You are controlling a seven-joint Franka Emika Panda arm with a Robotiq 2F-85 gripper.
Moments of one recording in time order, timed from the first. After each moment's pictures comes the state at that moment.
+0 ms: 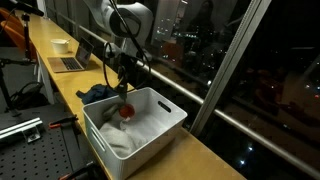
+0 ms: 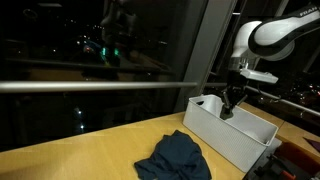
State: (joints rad) arm 0.10 0.25 0.04 -2.04 0.03 2.12 0.42
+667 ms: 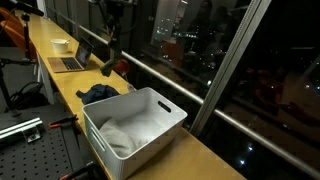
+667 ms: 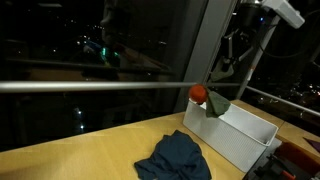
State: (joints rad) arm 0.22 0.06 0.18 -1.87 -0.05 1.95 0.49
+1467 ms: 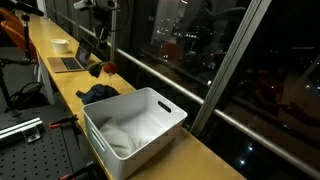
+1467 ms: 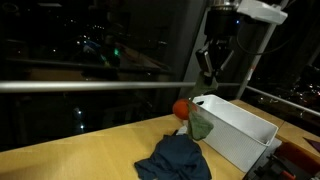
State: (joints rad) arm 0.38 0.29 0.24 -1.66 -0.23 1.79 0.60
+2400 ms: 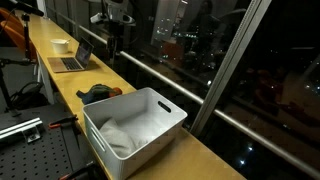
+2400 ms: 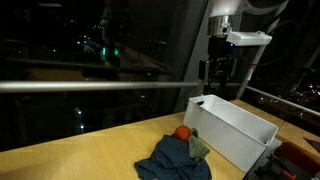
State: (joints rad) arm 0.30 0.32 0.16 -1.69 -0.23 1.80 0.59
